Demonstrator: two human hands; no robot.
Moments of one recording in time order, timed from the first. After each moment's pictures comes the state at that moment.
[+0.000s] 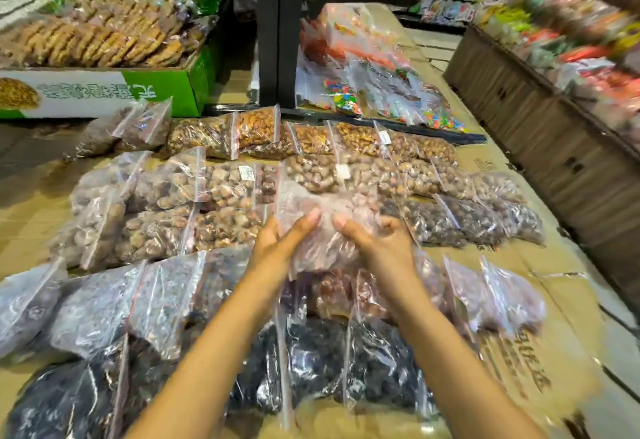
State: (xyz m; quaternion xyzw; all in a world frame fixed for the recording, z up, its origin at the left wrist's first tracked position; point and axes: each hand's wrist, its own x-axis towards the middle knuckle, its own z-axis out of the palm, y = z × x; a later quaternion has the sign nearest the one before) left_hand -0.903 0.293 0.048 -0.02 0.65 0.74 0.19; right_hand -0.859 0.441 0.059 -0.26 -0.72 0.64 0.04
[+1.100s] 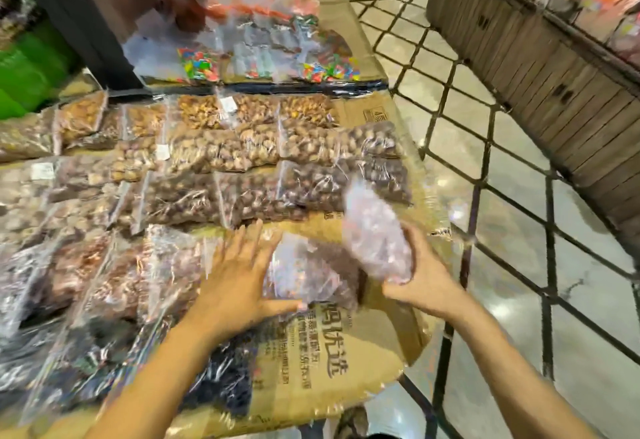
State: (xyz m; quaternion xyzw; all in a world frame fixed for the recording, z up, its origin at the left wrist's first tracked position) left_hand -0.809 0.614 -0.027 0.31 0.94 0.06 0.11; right_hand -0.711 0.890 -0.024 -0.09 -0.84 0.54 -0.01
